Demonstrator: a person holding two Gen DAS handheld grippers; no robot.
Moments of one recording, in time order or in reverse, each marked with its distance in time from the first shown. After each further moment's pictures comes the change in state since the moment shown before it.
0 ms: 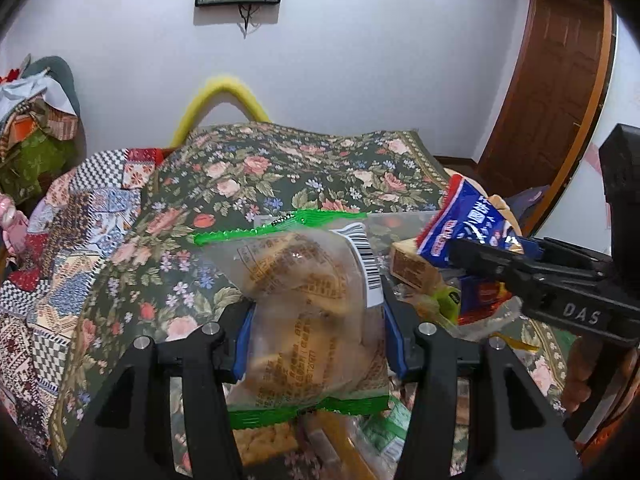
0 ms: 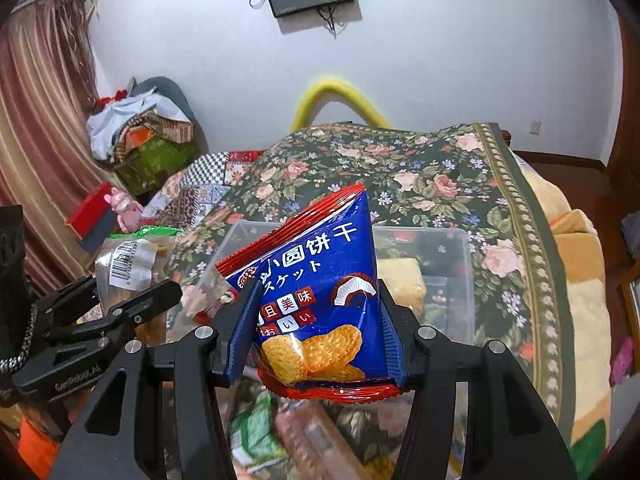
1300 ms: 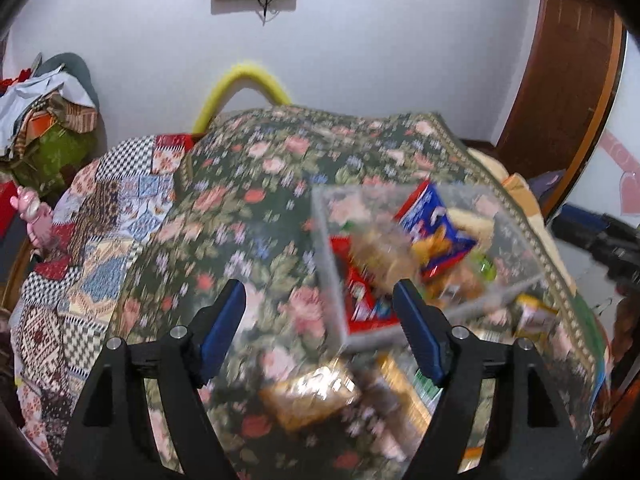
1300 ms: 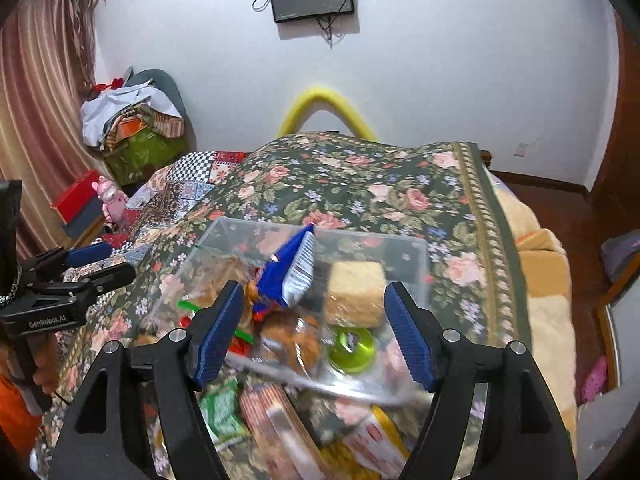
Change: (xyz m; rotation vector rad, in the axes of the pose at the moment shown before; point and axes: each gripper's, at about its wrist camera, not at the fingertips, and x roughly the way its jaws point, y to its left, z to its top) left arm -0.036 0.038 -0.021 0.015 0.068 0.085; right arm -0.043 -0.015 -0.011 -0.062 -0.041 -0.076
